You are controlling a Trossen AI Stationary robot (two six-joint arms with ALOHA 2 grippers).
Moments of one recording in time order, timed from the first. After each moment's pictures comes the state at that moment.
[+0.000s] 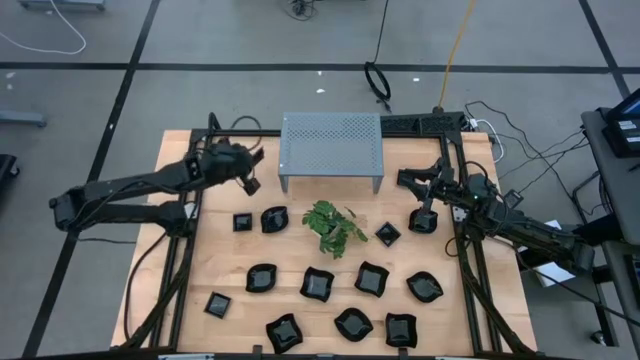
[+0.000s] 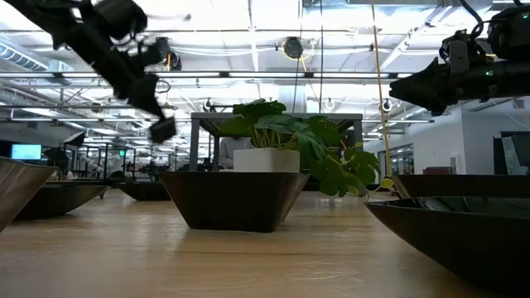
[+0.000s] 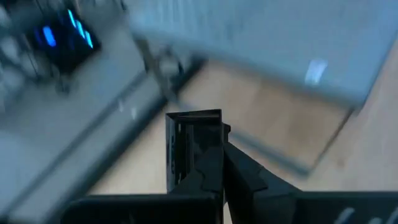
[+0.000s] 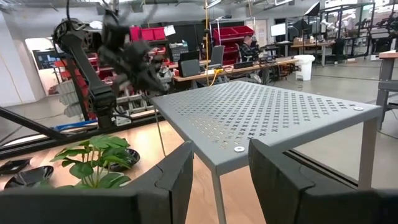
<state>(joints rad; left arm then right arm) 0.44 0.90 0.56 -0.22 -0.29 0.09 -0.52 0.21 0.02 0.26 -0.13 0.13</state>
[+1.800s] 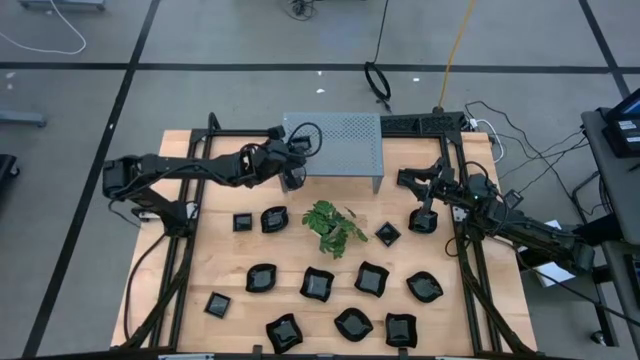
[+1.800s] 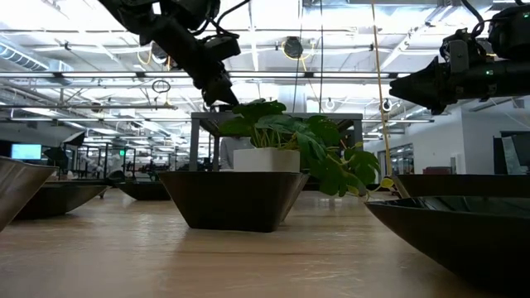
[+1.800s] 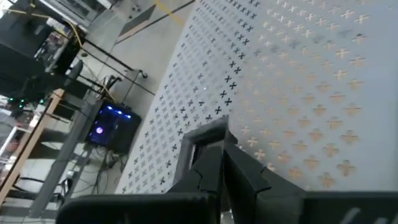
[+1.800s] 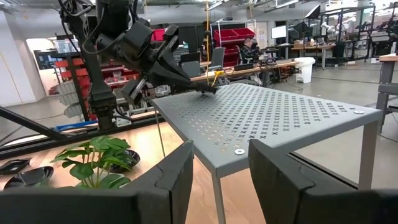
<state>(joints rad) 0.28 1.47 0.96 0.02 -0.49 0.51 -0.52 0.21 0.02 0.27 -0.13 0.13</state>
